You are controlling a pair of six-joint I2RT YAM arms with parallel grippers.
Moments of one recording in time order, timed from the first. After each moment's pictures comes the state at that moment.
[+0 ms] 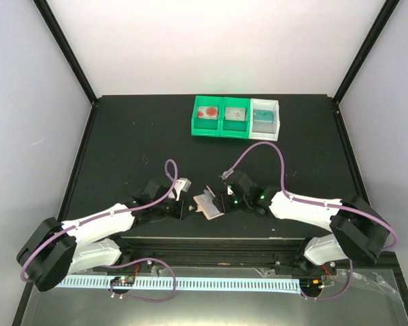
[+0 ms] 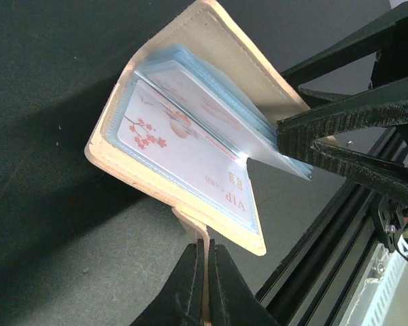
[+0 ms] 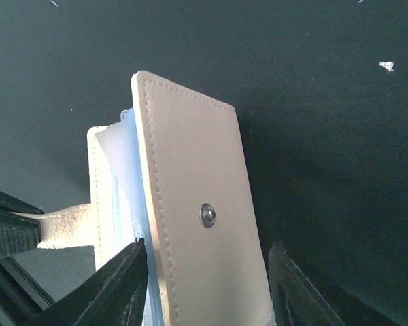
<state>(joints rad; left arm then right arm) -0.69 1.11 0.38 -0.04 0.43 -0.57 0.91 1.39 0.66 -0.16 -0.07 0.60</state>
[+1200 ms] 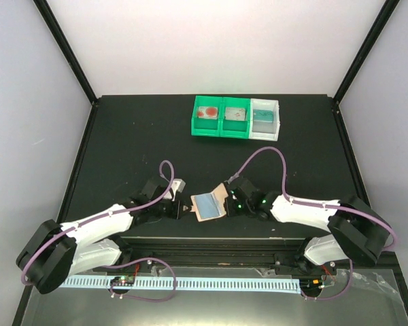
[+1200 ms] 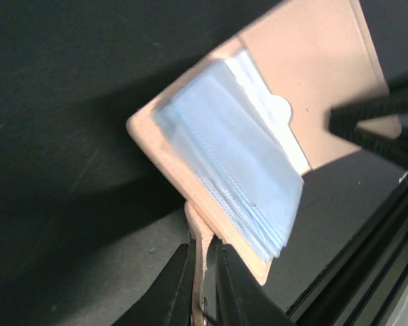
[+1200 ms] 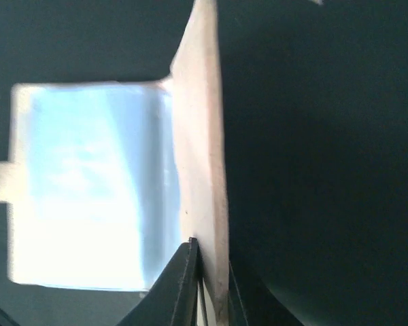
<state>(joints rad) -0.66 1.09 0.36 -0.10 0.37 -0.56 0.91 1.38 0.62 -0.16 -0.02 0.66</state>
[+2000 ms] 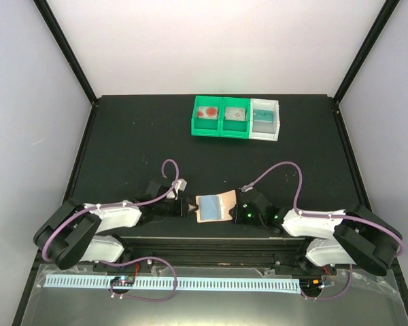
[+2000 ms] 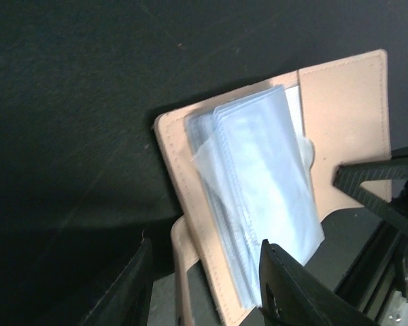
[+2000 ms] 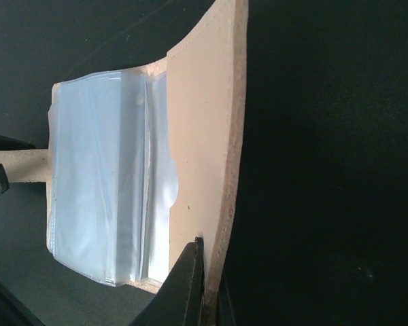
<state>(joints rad) -0.61 1.30 0.31 0.17 0.44 -0.67 0.91 1.28 0.32 0.13 -0.04 0.90</state>
